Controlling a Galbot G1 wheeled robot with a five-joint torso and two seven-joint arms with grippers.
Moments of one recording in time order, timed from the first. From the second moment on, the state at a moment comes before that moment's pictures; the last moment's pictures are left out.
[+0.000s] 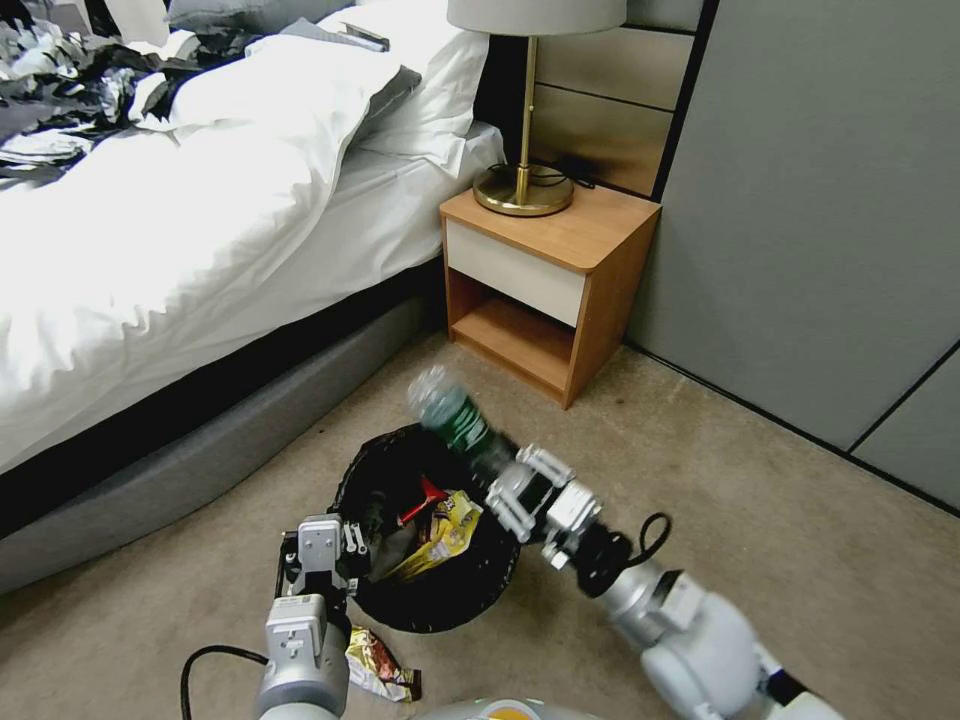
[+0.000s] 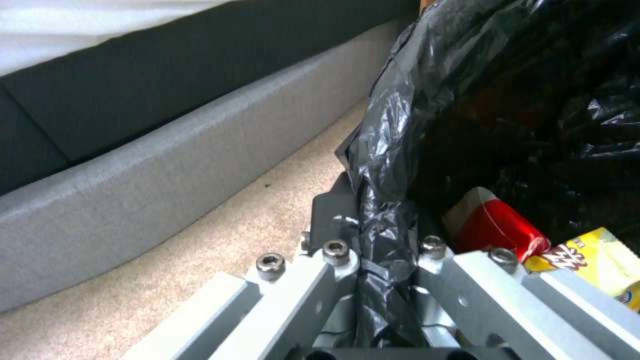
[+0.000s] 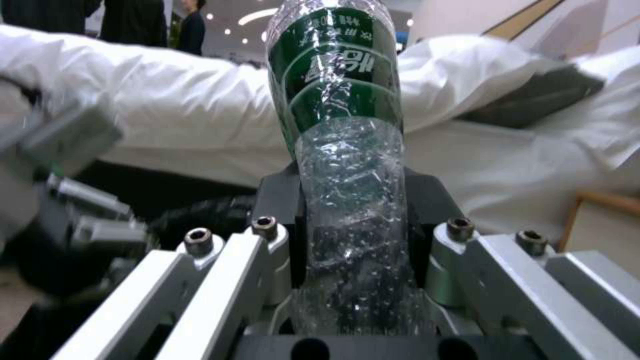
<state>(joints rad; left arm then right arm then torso) 1.87 -1.51 -0.37 -2.35 0.07 0.32 -0.30 -1.39 1.12 0.02 1.98 0.12 0.42 -0.27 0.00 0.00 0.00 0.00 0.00</state>
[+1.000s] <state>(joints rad) 1.88 -1.51 -0.36 -2.36 0.07 0.32 -0.30 -1.38 1.15 -0.02 1.88 0.06 0.43 -0.29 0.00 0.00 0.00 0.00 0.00</state>
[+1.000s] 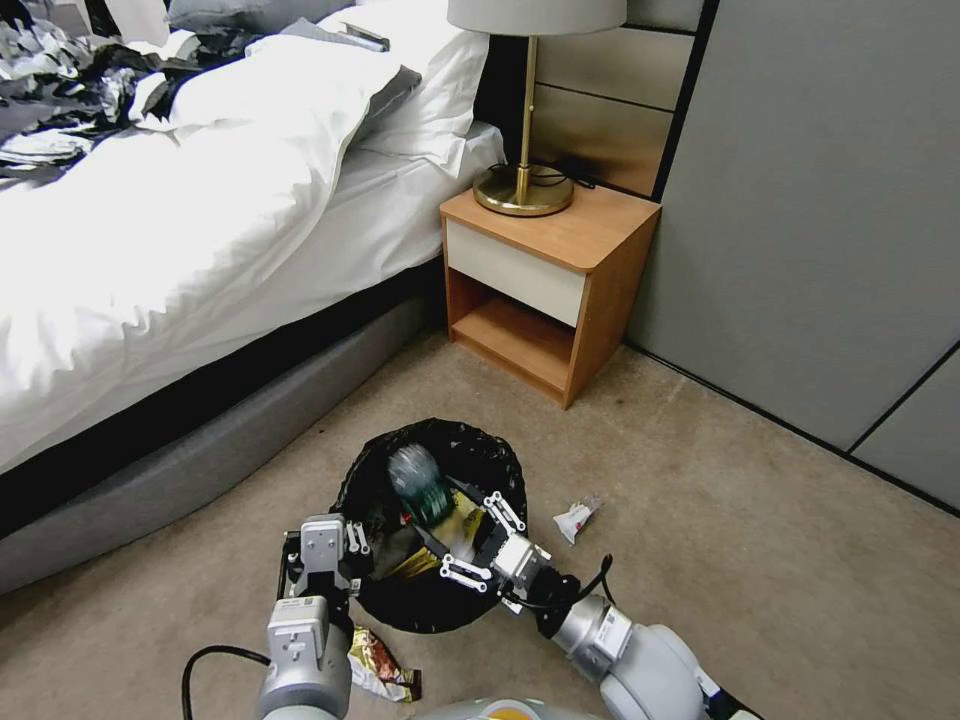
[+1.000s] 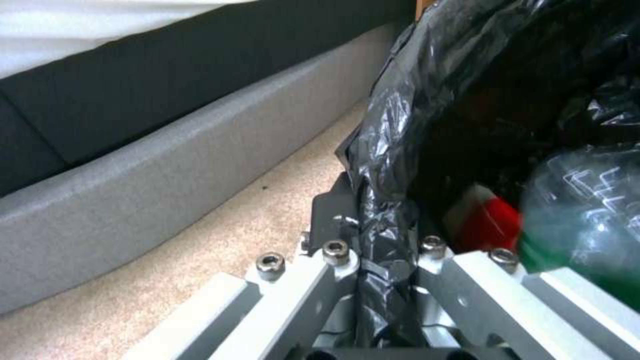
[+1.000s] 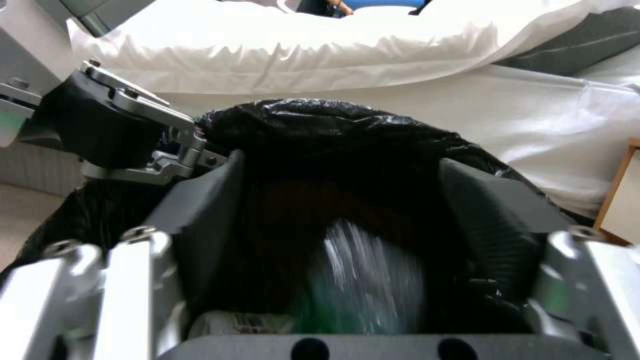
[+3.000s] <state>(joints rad) 1.86 -1.47 -0.44 -2.36 -0.02 0.32 -0.31 -1.58 1.28 0.29 2.19 0.00 0.19 0.25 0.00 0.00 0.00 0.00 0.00</state>
